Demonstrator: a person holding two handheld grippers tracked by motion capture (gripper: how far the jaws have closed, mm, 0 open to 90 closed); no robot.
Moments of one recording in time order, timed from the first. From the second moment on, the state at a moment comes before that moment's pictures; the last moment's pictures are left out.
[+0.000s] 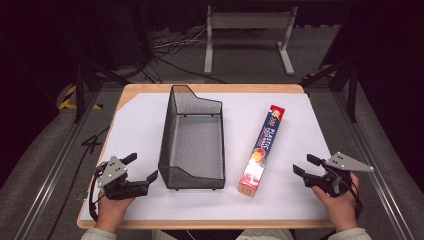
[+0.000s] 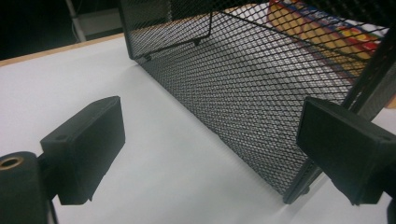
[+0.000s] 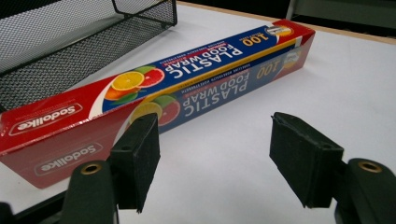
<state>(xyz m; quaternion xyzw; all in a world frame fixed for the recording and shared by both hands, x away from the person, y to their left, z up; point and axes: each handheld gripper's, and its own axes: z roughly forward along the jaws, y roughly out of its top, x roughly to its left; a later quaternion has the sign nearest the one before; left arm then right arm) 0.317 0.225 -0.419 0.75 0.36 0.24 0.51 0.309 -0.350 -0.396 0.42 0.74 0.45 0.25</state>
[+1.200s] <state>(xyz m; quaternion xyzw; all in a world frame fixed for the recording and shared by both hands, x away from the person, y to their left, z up) 0.316 0.228 -0.423 0.75 0.36 0.24 0.50 0.329 -0.313 -0.350 0.35 0.79 0.48 0.18</state>
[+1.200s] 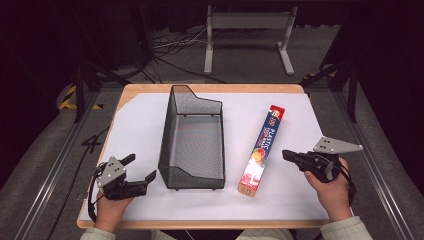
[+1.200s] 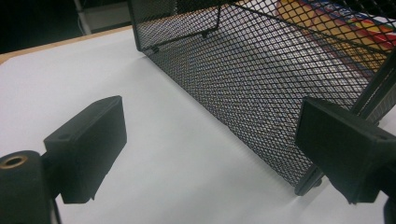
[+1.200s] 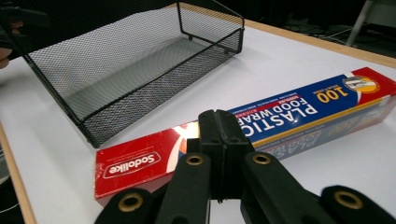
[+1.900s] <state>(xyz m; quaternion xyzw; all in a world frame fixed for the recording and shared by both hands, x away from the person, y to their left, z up) 0.318 0.226 -0.424 0.76 0.36 0.24 0.49 0.371 -0.253 -0.335 0.33 0.86 0.37 0.12</state>
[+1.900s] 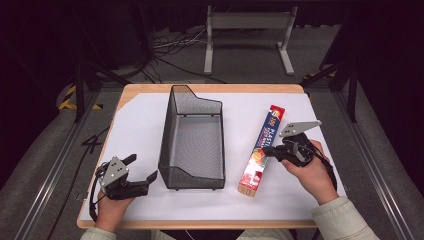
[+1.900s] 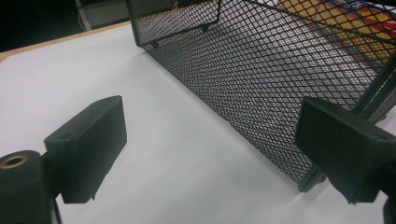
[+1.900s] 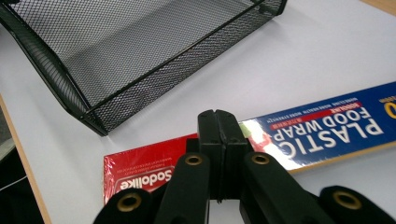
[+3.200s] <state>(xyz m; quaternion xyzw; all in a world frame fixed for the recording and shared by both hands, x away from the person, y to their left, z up) 0.317 0.227 -0.425 0.76 0.36 0.24 0.49 0.339 -0.166 -0.392 0.25 0.92 0.29 0.10</state>
